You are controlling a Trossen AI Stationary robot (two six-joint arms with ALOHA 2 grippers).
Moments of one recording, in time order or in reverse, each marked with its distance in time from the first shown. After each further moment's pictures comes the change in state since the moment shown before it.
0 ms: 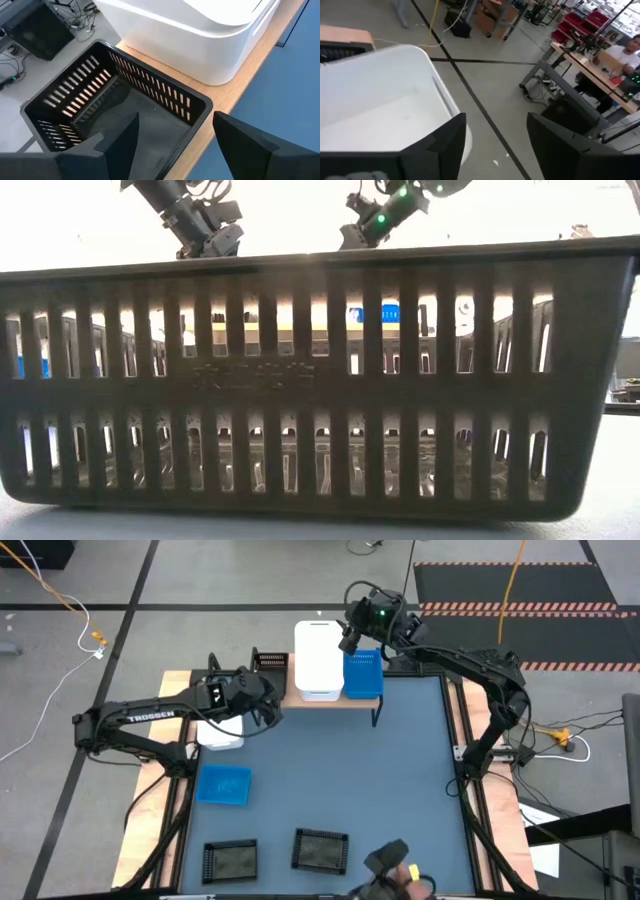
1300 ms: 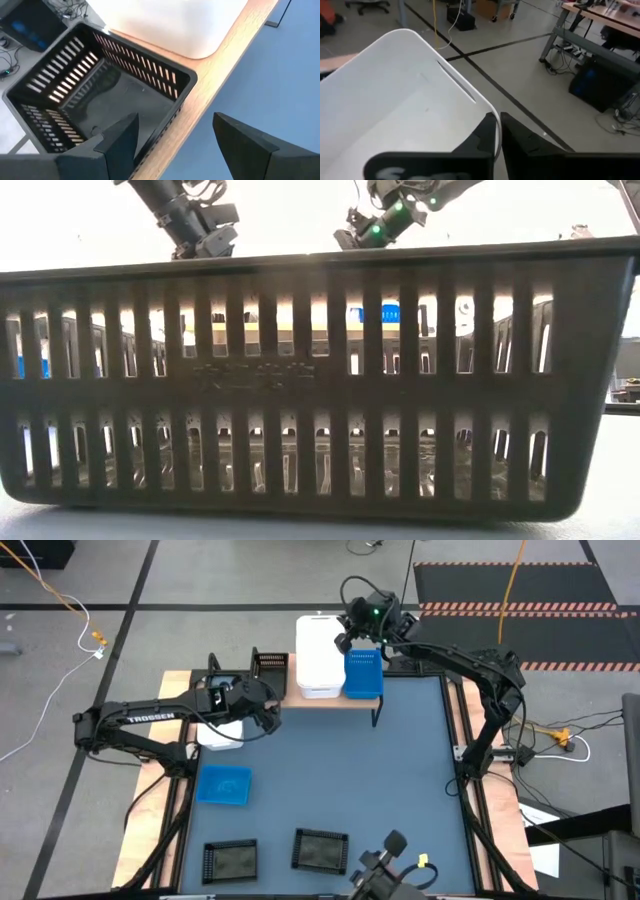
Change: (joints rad) left arm -0.041 0.000 0.000 -0.079 -0.004 -0.037; right arm -0.033 0.049 0.018 -0.035 -0.050 0.314
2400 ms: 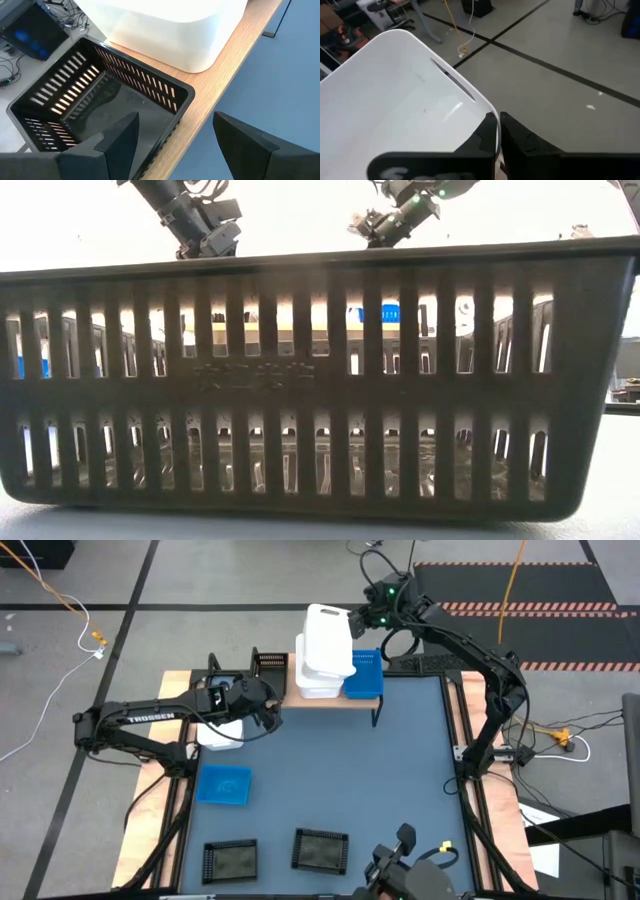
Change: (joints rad) left arm 0.000 0.000 0.000 0.048 -0.001 0.031; right arm -0.114 0.000 0.130 -0.237 -0.259 0.321
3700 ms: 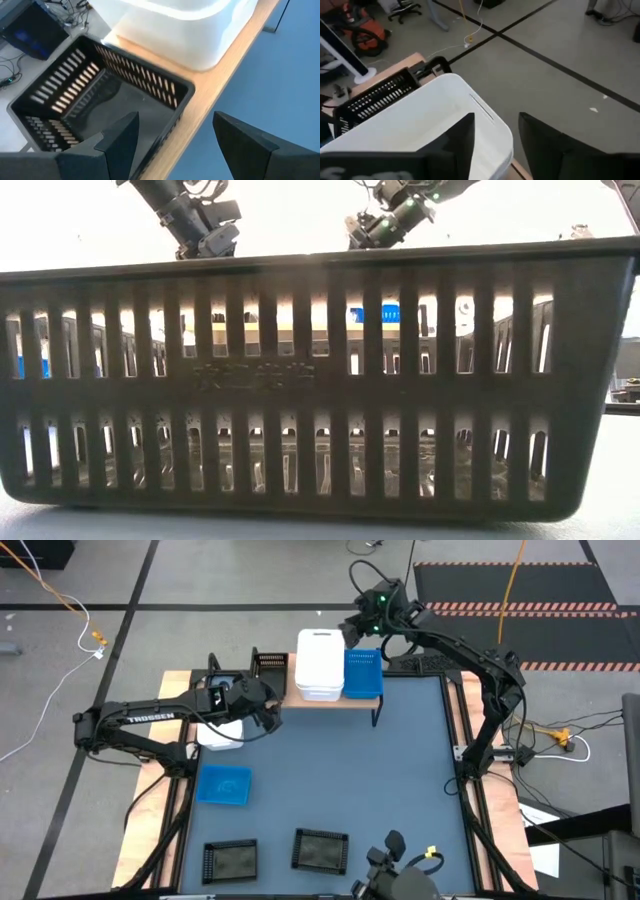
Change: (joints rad) left arm 0.000 0.000 0.001 -0.020 0.001 0.007; right arm 0.048 0.018 -0.021 0.003 0.002 -0.071
